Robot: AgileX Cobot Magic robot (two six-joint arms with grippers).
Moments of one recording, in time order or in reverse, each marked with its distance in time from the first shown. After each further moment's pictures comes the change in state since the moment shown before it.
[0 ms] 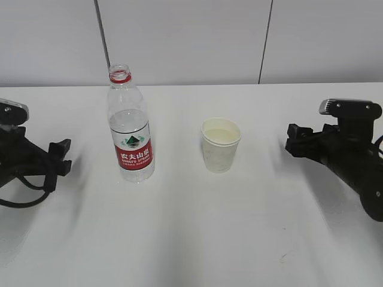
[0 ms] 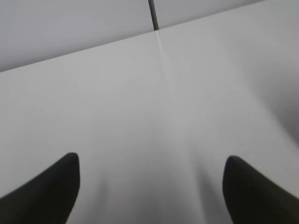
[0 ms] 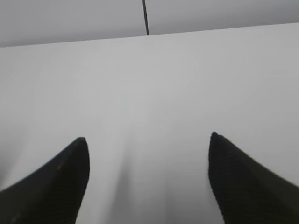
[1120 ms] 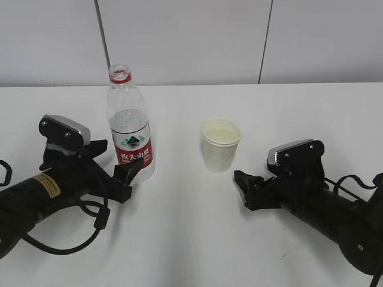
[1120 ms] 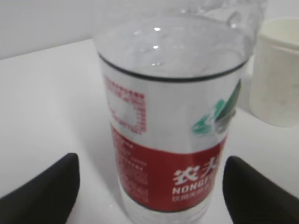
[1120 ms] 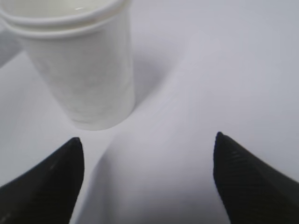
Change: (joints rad) left arm -0.189 0.199 -0.048 0.293 -0.242 -0.252; right arm 0.162 0.122 0.077 -0.240 -0.143 0.000
